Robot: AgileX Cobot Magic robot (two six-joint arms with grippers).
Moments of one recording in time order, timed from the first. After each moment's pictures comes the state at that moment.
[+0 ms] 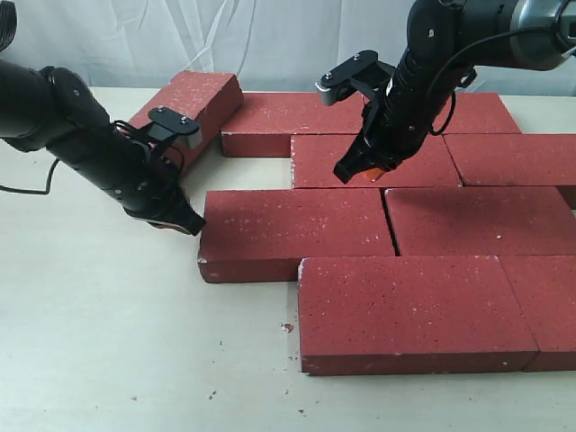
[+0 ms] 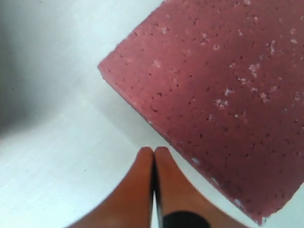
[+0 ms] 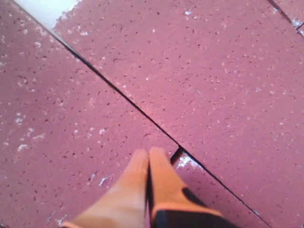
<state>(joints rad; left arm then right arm) -0.30 1.90 -1.09 -0.63 0.60 0.88 0.40 1.97 -1.46 0.06 0.84 -0.39</state>
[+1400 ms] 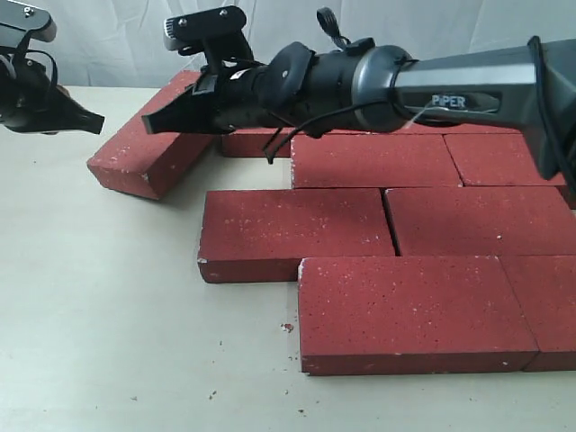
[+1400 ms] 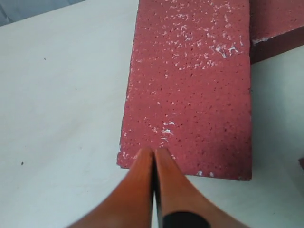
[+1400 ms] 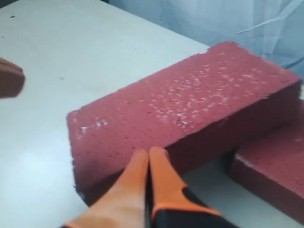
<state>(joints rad) -0.01 1.67 -1.03 -0.74 0.34 0.96 0.71 2.14 -1.59 0.85 0.09 -0.73</state>
